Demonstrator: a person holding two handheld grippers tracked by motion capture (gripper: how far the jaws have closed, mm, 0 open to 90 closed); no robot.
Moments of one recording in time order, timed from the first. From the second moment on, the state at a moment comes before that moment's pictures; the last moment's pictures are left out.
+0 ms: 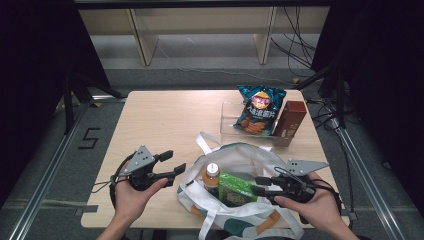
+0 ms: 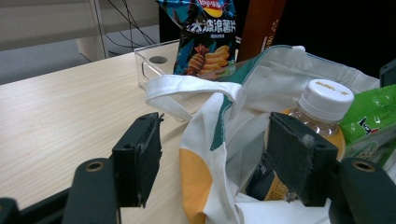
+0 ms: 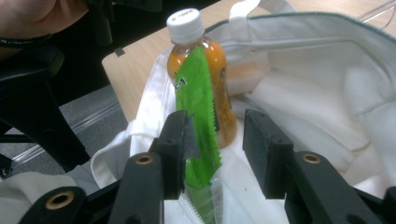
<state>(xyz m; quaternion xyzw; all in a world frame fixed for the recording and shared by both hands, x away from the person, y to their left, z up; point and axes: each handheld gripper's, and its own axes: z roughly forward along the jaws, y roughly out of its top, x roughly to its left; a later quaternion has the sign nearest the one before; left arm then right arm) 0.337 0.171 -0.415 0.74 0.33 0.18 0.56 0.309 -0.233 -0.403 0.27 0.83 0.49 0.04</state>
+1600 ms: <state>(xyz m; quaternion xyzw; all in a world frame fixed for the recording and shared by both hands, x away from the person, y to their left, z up) 0.337 0.171 -0.416 0.74 0.33 0.18 0.55 0.305 -0.238 -0.380 0.25 0.83 0.47 0.19</state>
